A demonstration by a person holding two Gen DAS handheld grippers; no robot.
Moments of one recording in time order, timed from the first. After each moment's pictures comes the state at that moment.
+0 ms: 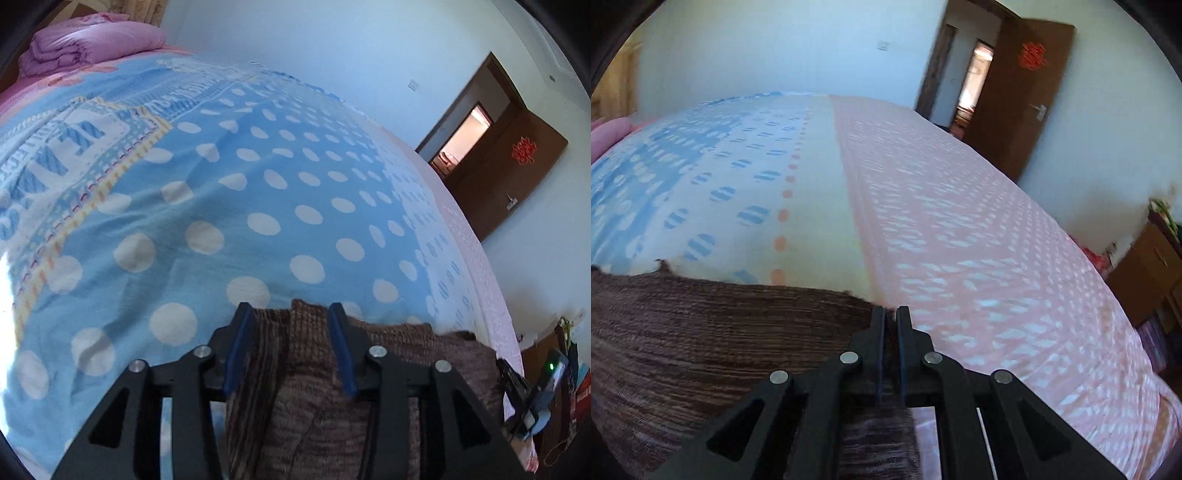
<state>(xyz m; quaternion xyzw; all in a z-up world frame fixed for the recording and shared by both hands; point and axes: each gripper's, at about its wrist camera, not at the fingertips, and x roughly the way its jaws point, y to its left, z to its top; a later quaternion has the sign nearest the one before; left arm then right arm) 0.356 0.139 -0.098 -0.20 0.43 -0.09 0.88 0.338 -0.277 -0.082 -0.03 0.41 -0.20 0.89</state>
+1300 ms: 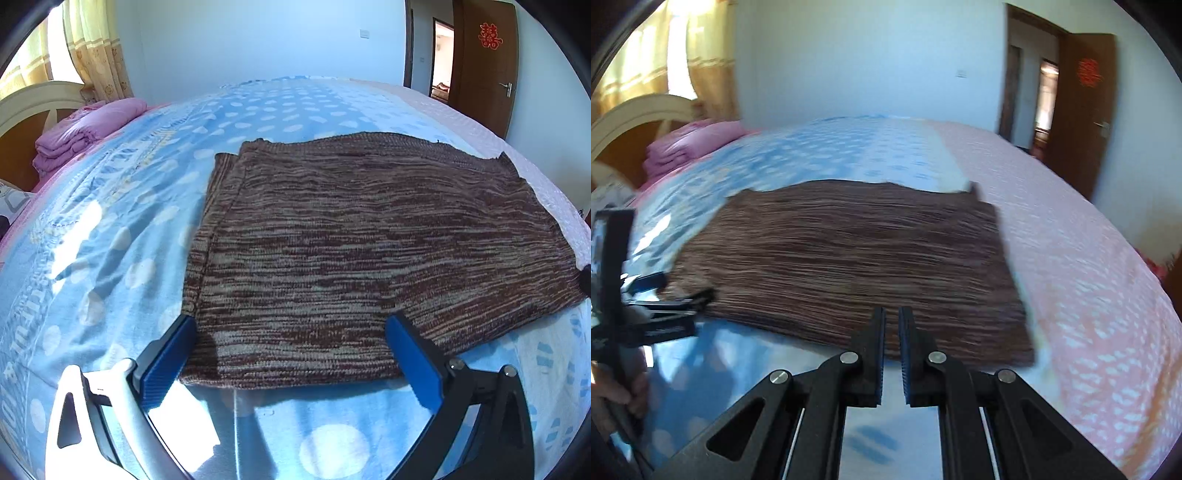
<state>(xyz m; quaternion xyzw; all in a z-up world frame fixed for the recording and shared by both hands) 0.185 0.045 -0.128 0.03 0.42 -0.03 0.91 0.116 -0.142 -0.040 -0.03 0.36 0.03 0.93</state>
